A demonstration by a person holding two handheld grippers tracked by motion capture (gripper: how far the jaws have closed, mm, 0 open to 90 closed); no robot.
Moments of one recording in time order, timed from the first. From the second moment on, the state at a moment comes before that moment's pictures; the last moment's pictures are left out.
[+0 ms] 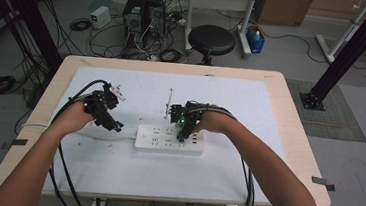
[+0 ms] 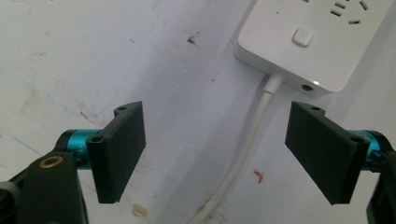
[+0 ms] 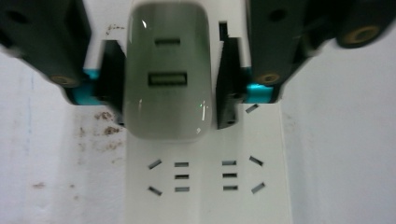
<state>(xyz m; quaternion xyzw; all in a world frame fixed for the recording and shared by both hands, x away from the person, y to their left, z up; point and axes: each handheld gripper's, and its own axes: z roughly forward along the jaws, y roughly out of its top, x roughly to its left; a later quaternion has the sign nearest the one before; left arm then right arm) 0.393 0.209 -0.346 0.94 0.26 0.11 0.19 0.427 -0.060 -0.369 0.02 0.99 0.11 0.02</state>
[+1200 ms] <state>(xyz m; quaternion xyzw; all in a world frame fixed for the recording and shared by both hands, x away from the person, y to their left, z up) 0.382 0.214 -0.348 0.94 0.26 0.11 0.19 0.417 -0.162 -0.285 0.23 0.94 0.21 0.09</state>
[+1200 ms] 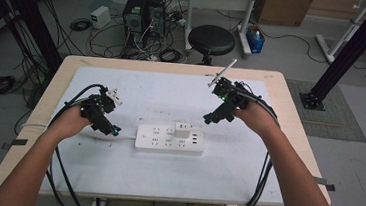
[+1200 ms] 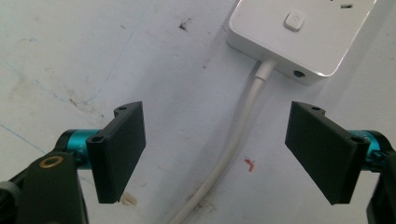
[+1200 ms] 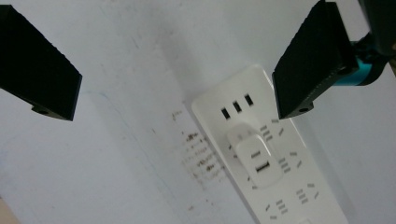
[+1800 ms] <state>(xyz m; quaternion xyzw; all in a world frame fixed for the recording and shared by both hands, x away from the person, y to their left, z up) 0.373 0.221 -0.337 0.93 0.28 0.13 0.21 0.374 -0.221 -0.276 0.29 0.93 0.19 0.16</state>
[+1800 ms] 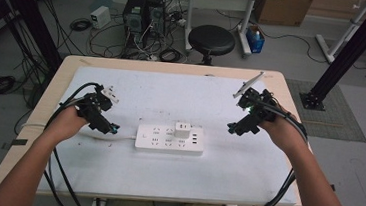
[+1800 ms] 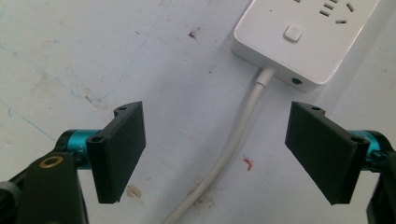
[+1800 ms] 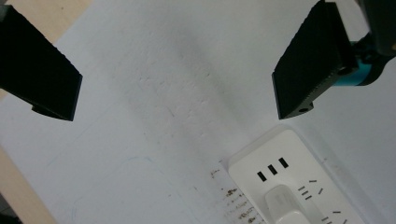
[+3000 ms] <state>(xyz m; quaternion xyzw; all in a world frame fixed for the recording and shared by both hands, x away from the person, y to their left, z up) 0.367 0.234 -0.344 0.92 0.30 0.13 0.21 0.360 -0.255 -0.306 0.32 0.92 0.19 0.11</state>
